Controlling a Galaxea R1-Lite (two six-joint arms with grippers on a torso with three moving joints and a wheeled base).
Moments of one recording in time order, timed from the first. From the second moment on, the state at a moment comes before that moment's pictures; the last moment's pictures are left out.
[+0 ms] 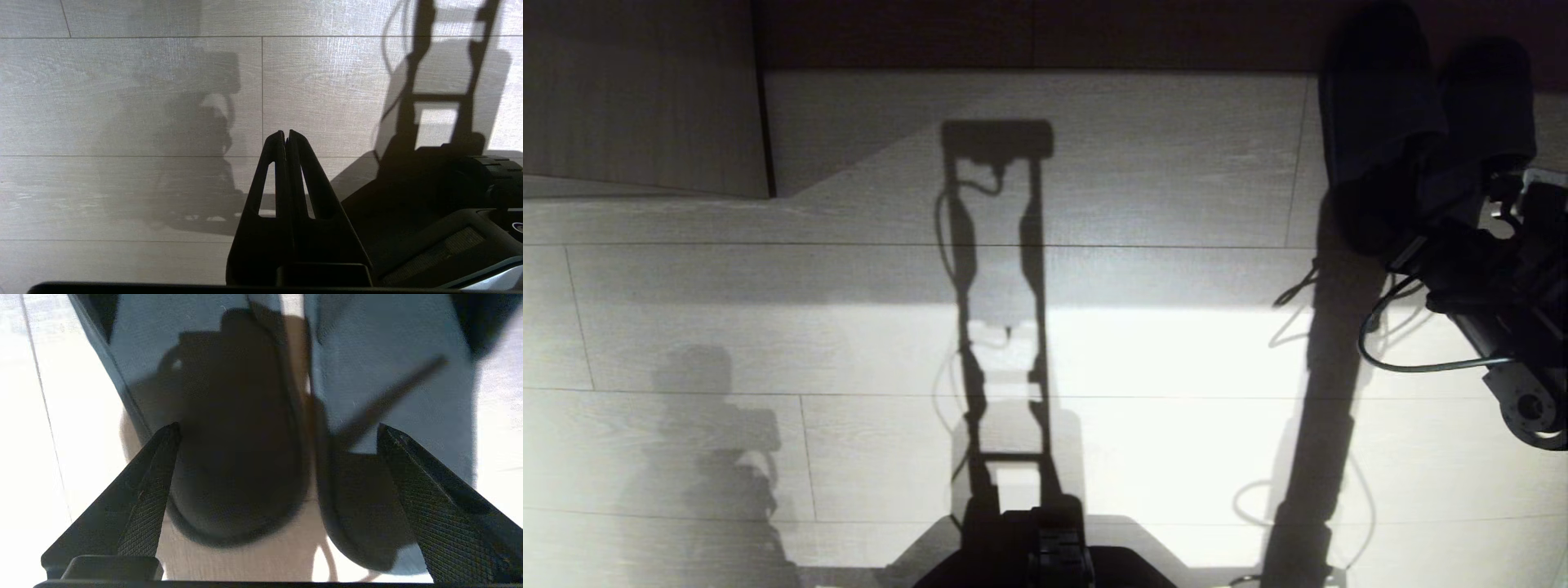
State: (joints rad) left arm 0.00 0.00 0.00 -0.01 0.00 -0.01; right arm -0.16 1.85 -0.82 -1.33 -0.04 0.12
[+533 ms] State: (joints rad) left arm 0.00 0.00 0.00 -0.01 0.00 -0.01; right arm -0.16 1.90 -0.94 -1.33 -0.04 0.12
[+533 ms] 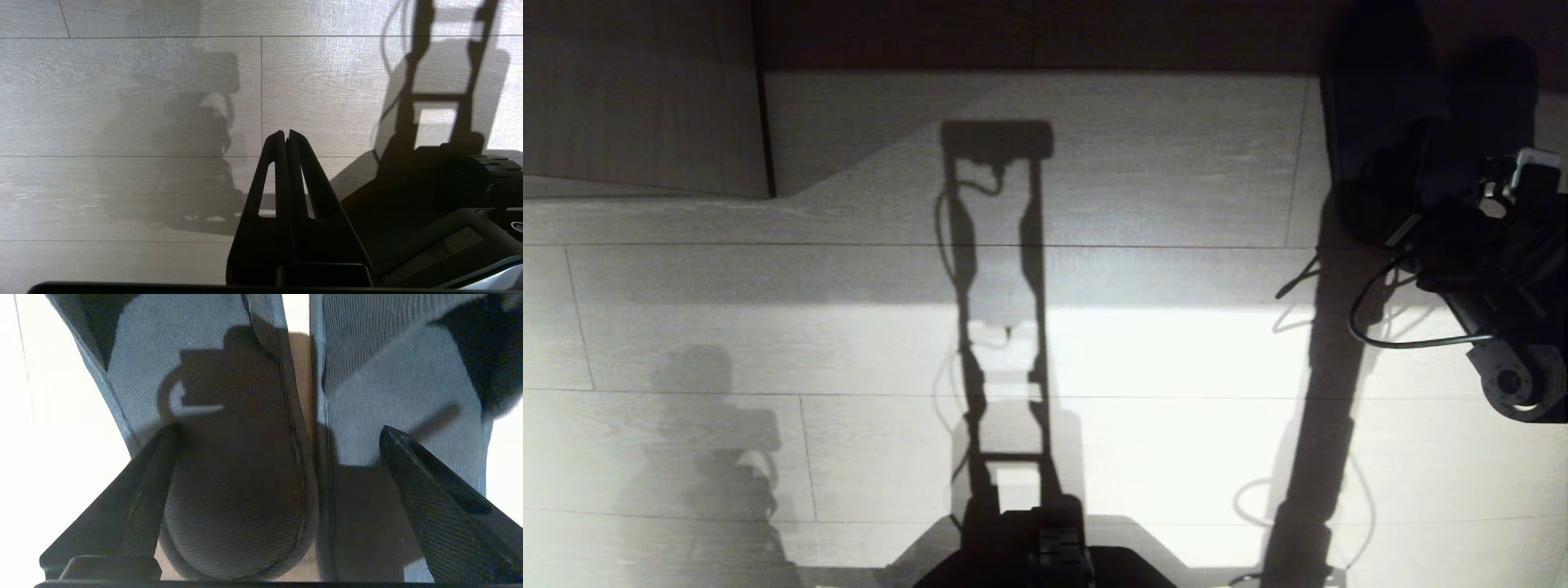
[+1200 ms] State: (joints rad) left arm 0.00 0.00 0.00 -0.01 0.00 -0.01; right arm -0.16 1.95 -1.07 -1.33 -0.04 0.10
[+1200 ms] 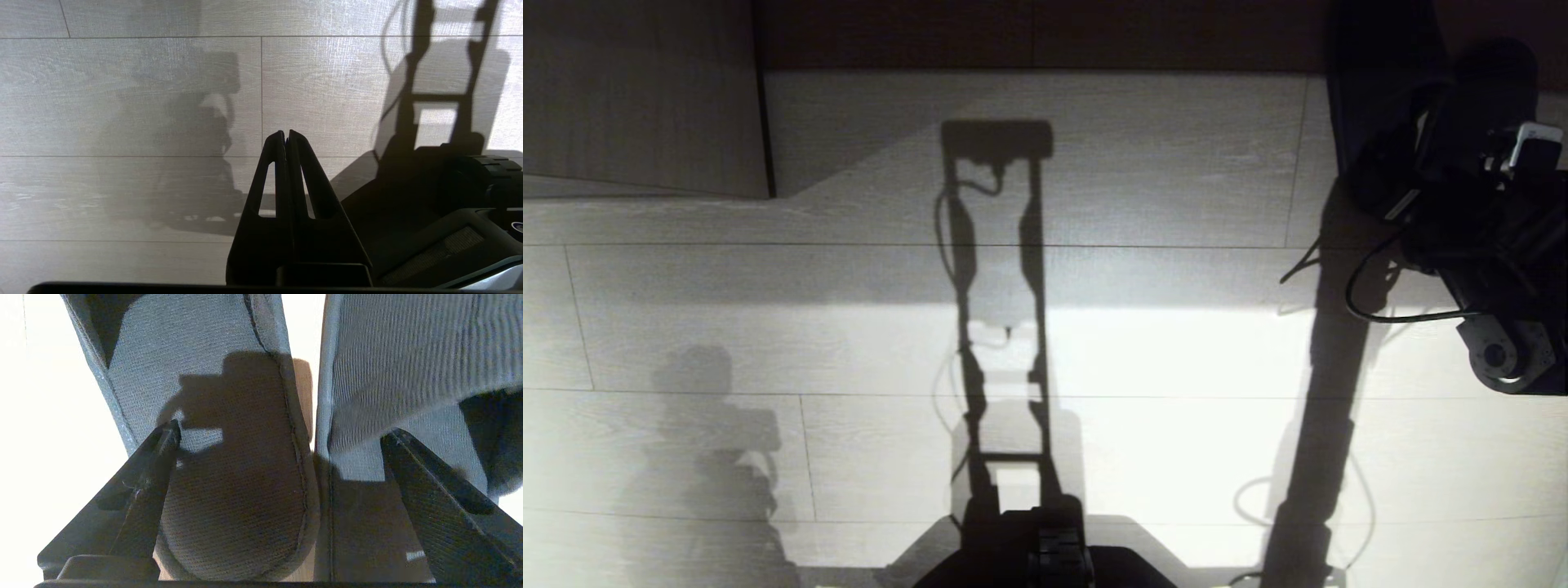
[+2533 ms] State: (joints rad) left arm 0.00 0.00 0.00 -0.01 0.00 -0.01; right arm -0.22 1.98 -1.25 -1.32 -0.01 0.09
